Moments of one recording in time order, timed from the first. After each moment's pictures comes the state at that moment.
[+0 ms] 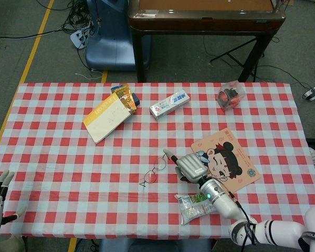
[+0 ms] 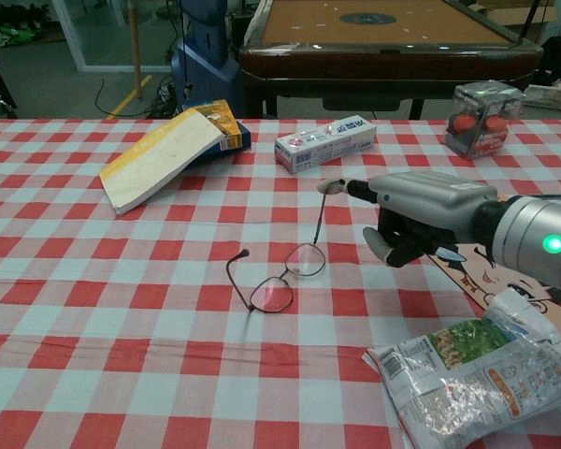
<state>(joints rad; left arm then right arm) 0.03 -1.20 0.00 -1.51 1.48 1.54 0.02 0.70 -1.56 0.08 -1.59 -1.18 0.93 -0.36</state>
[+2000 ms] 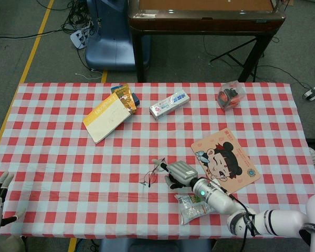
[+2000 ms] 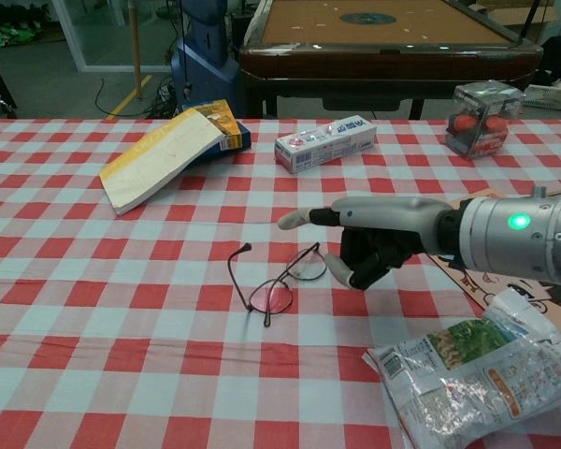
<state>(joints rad) 0.04 -1.20 0.00 -1.51 1.48 1.53 0.02 0.82 -1.45 0.09 -1.70 -1.12 0.71 -0.04</state>
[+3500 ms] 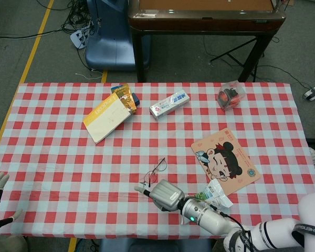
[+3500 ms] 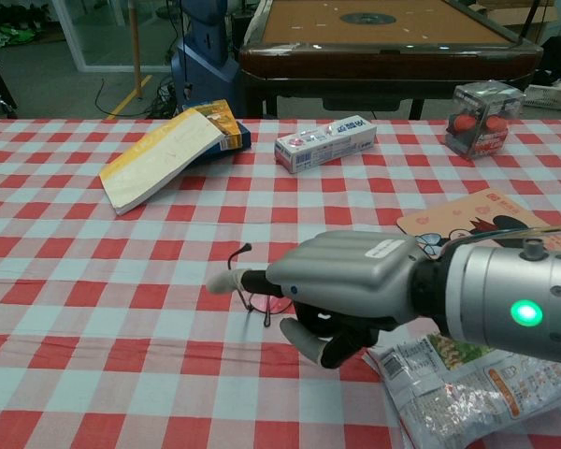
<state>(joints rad) 0.05 -1.19 0.00 -1.50 1.48 1.55 -0.02 0.84 -1.53 0.02 -1.85 -1.14 0.77 -0.59</state>
